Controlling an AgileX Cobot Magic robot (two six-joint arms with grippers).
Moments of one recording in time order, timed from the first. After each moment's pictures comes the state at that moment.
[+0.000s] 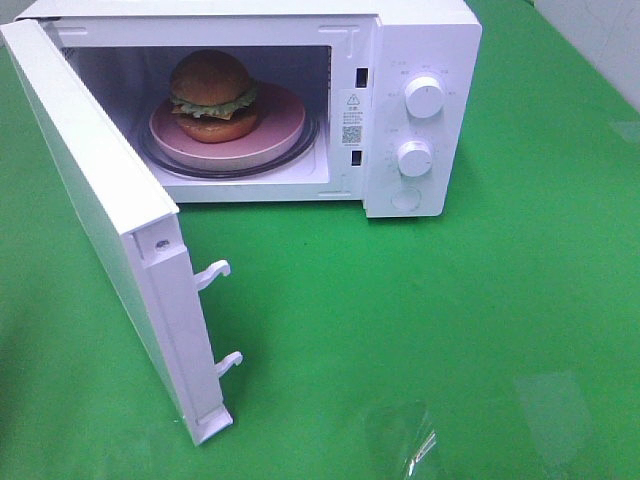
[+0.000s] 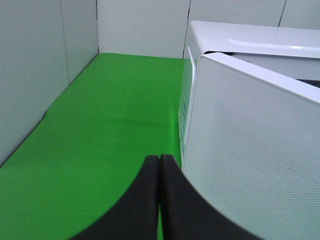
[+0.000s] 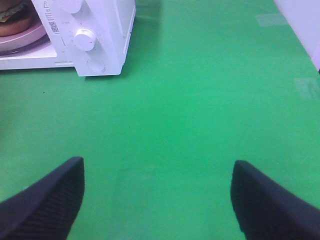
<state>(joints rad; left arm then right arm) -0.02 0.67 -0.13 -0.05 -0.34 -0.02 0.11 0.00 -0.50 -0.06 1.00 0.16</state>
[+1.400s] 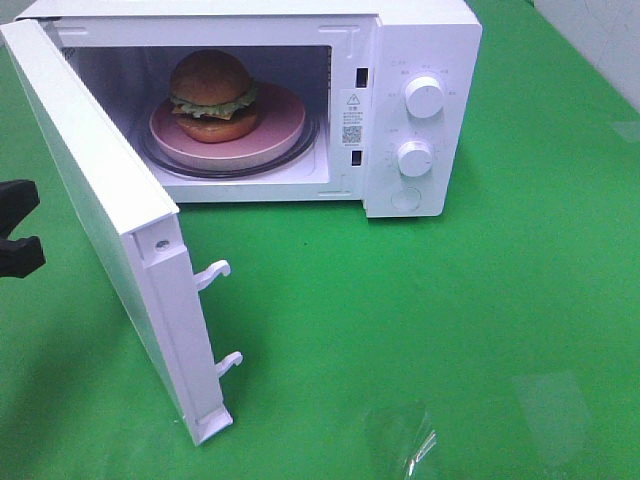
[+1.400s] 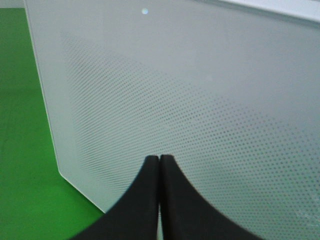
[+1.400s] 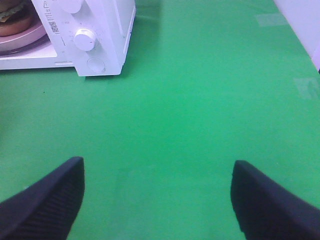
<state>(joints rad) -0.23 1.37 -0.19 0.20 -0.87 -0.18 0.11 0.00 -0.50 -0.06 1.00 0.16</state>
